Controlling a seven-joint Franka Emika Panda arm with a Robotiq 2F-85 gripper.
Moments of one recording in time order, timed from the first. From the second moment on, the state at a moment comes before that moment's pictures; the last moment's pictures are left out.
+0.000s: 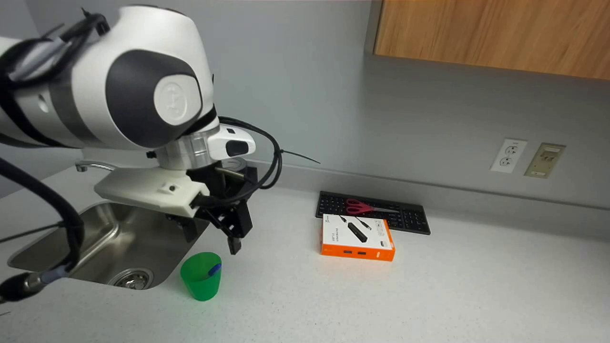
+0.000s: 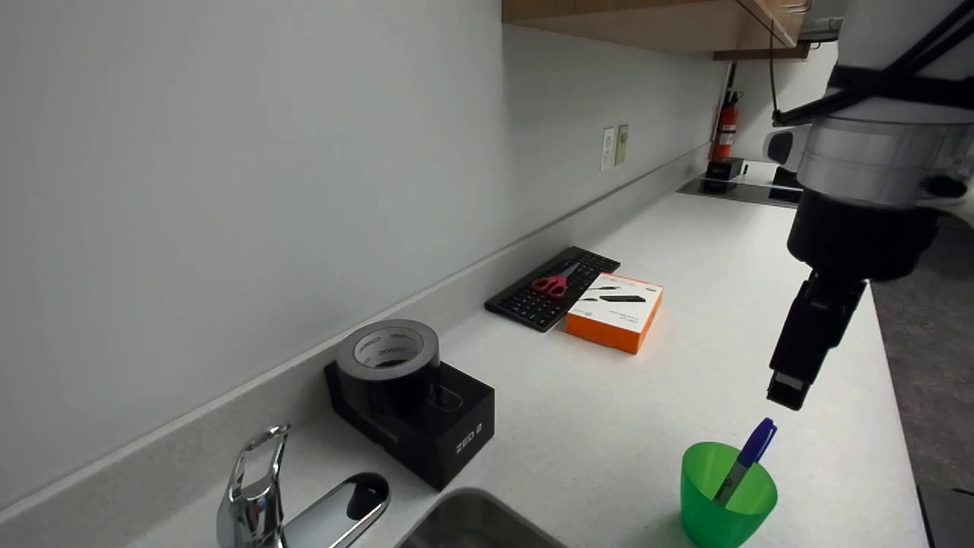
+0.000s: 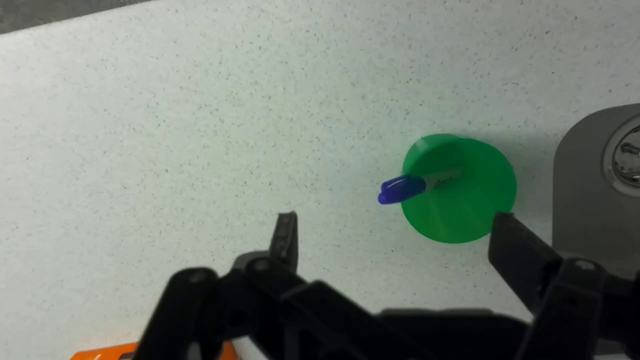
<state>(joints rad) -0.05 -0.40 -0.02 -2.61 -0.13 2.21 0.21</state>
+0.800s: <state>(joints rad) -0.06 -0.37 -0.02 -2.63 -0.13 2.25 0.21</state>
